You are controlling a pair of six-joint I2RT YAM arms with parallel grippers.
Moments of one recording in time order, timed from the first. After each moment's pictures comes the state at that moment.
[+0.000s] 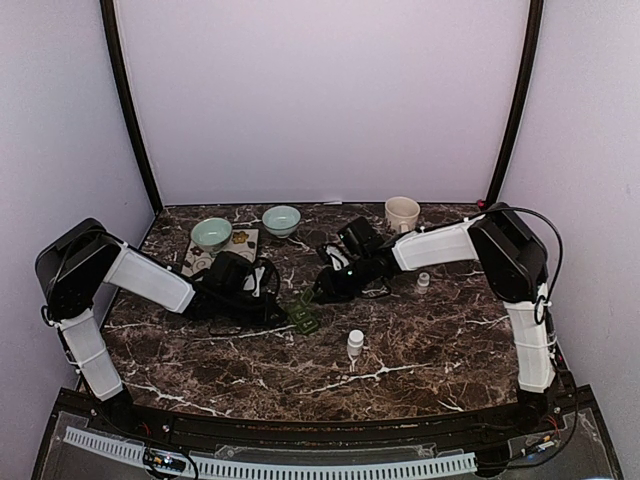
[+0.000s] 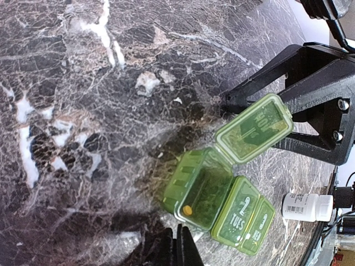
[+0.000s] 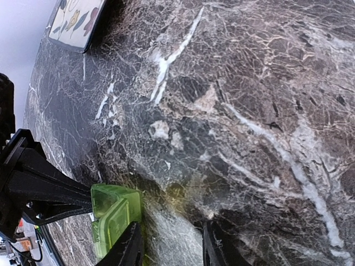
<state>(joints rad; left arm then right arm) -0.66 1.78 0.75 0.24 0.32 -0.61 0.76 2.18 1.46 -0.20 -0.48 0.48</state>
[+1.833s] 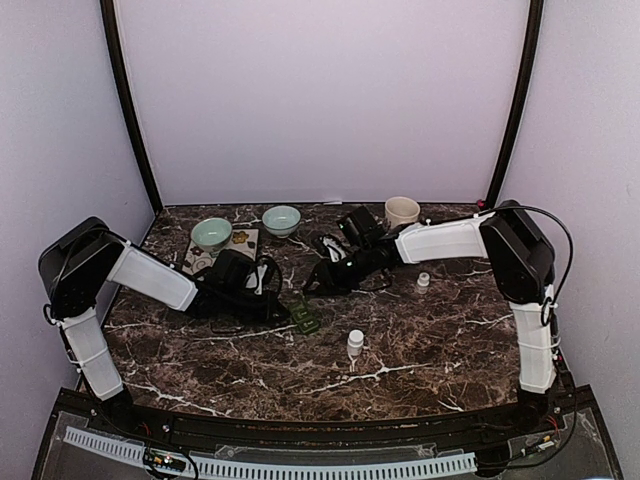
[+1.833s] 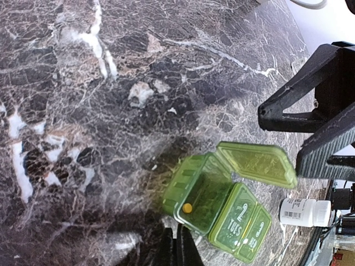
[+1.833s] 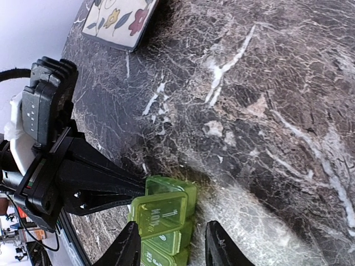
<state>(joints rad) -0.66 1.80 0.78 0.24 0.33 -0.61 0.77 2.13 1.49 -0.24 -0.54 0.48</state>
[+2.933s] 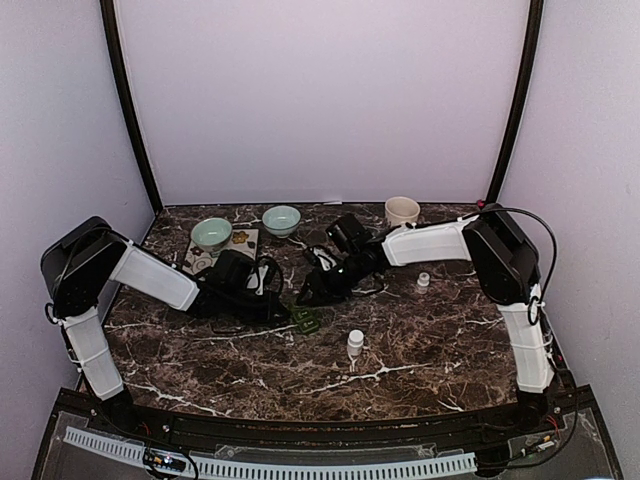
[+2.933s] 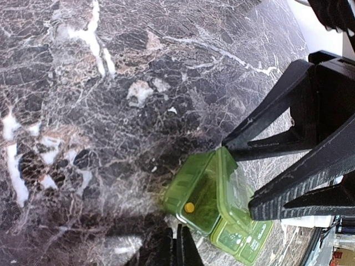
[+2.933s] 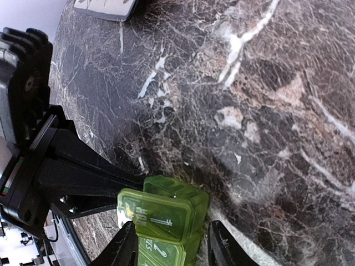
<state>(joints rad) -0.66 1.82 0.79 0.24 0.33 -0.61 0.79 2.22 1.59 -0.34 -0.59 0.46</state>
